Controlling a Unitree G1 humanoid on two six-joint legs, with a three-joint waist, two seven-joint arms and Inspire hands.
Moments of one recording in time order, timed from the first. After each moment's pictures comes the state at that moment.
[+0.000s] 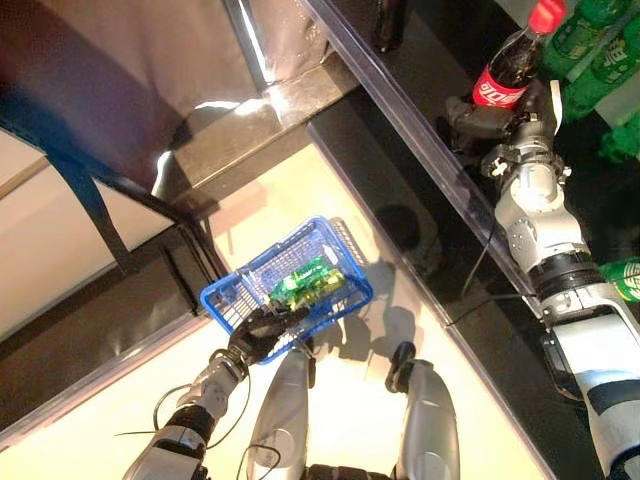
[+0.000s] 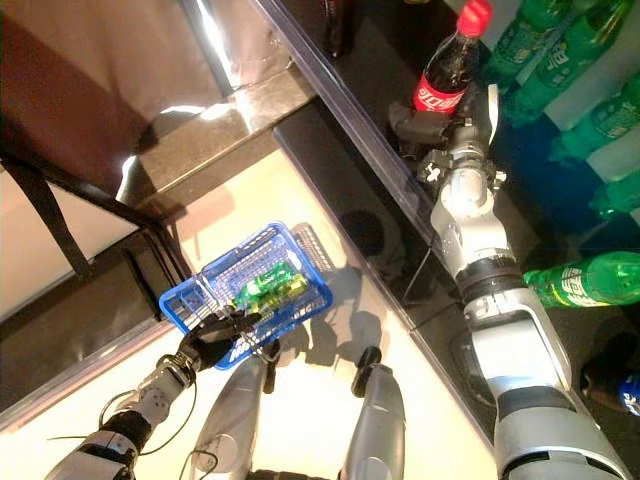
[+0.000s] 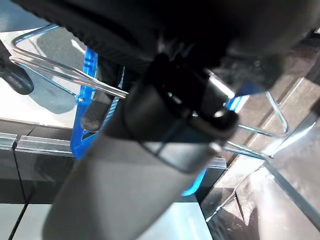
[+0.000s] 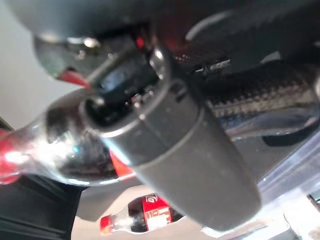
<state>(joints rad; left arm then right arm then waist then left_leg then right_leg) -0.34 0.31 -0.22 0.95 -0.97 0.02 -0.38 -1.06 -0.61 0.31 0.80 0.59 -0.11 -0.31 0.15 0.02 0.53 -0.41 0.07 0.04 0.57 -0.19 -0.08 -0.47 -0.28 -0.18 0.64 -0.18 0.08</state>
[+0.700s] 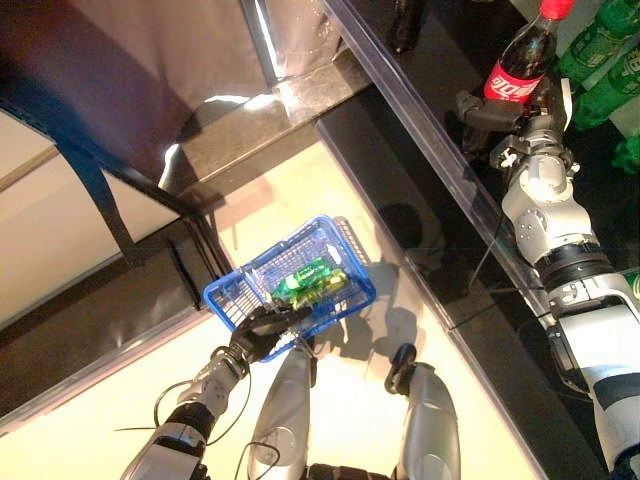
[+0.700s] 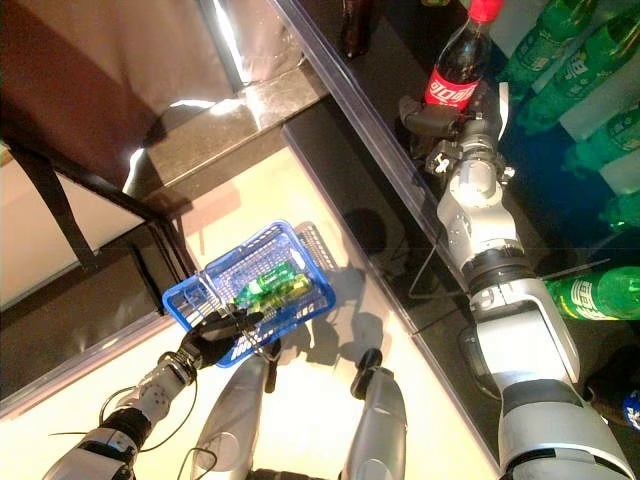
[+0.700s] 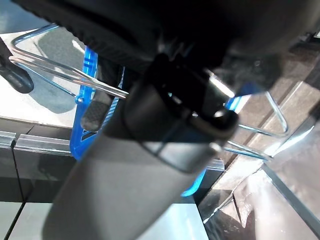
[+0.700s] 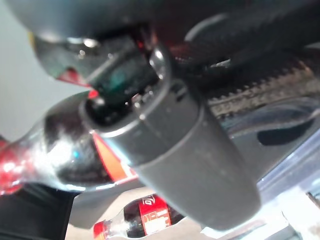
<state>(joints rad) -0.35 0.32 -0.22 0.94 -0.97 0.03 -0.38 -1.09 -0.62 0.33 0.83 0.73 -0.10 -0.30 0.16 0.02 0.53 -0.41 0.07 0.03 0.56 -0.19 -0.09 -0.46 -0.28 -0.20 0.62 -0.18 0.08</state>
